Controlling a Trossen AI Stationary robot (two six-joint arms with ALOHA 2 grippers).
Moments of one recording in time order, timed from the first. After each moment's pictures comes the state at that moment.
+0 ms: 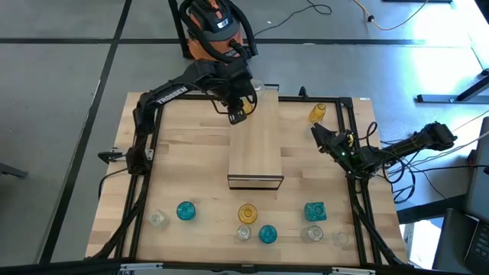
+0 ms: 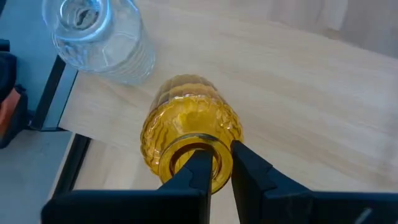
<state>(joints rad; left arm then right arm) 0.39 2.01 2.33 -1.44 0.01 0.04 0.33 0.67 0.12 0.87 1.10 1.09</state>
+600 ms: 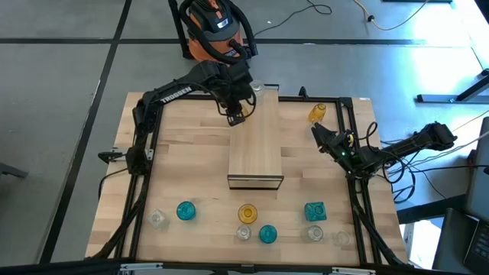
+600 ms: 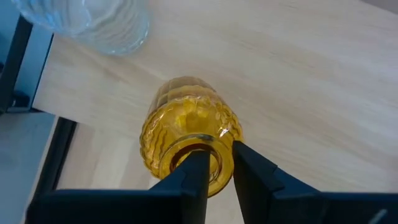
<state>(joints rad) 0.42 2.01 2.23 -1.43 0.05 0.06 0.33 0.67 0.12 0.87 1.11 1.09</state>
